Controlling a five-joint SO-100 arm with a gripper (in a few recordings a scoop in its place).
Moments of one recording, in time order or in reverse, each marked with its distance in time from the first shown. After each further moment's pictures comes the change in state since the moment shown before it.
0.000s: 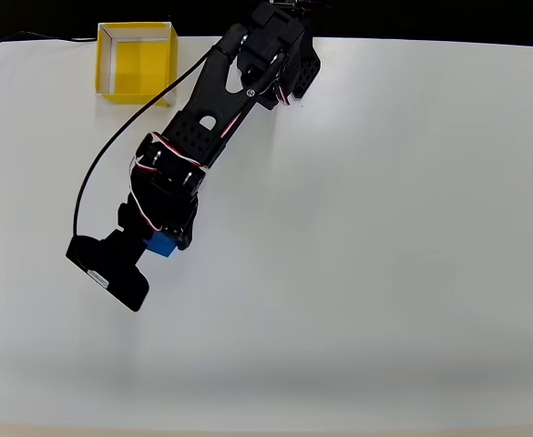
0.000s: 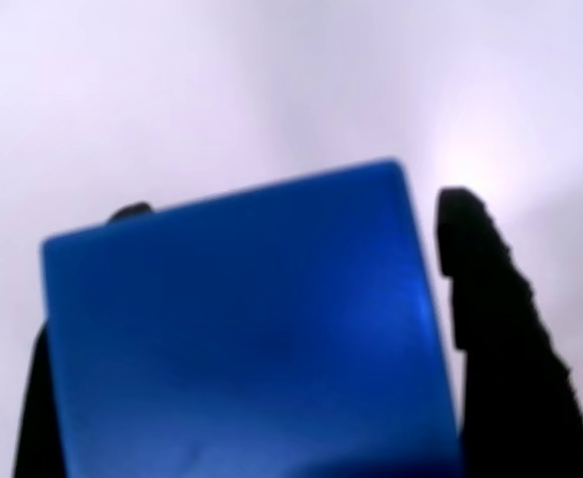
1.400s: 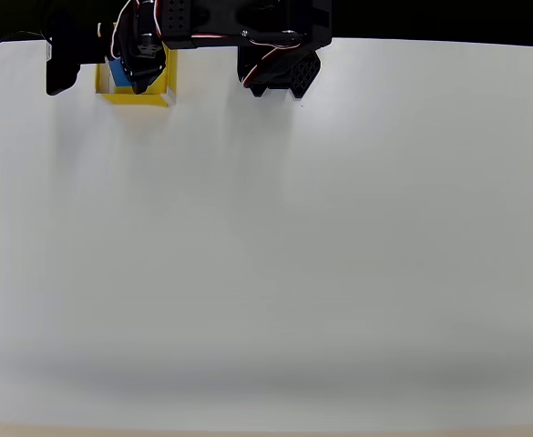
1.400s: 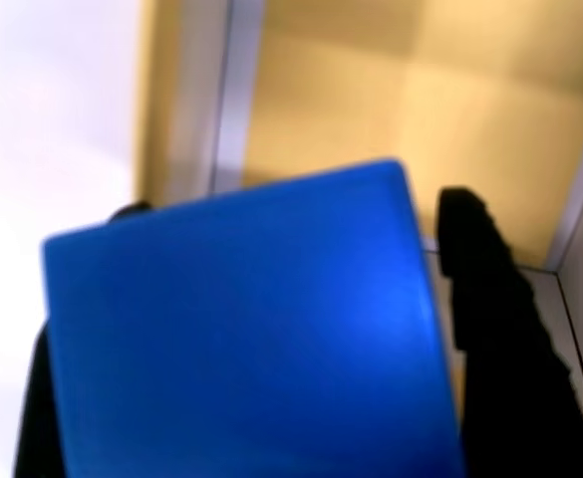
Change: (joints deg) arm 50.1 22.8 34.3 -9.5 -7.7
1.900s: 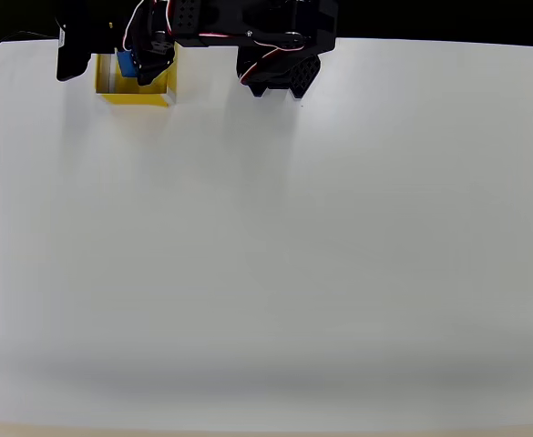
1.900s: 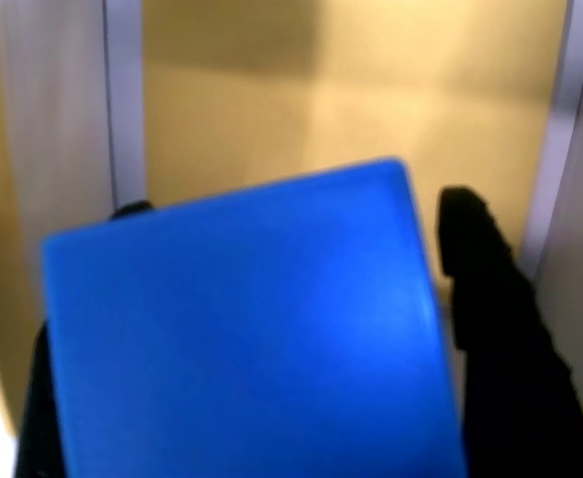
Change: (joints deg) arm 4.7 1.7 12.1 -14.2 -1.6
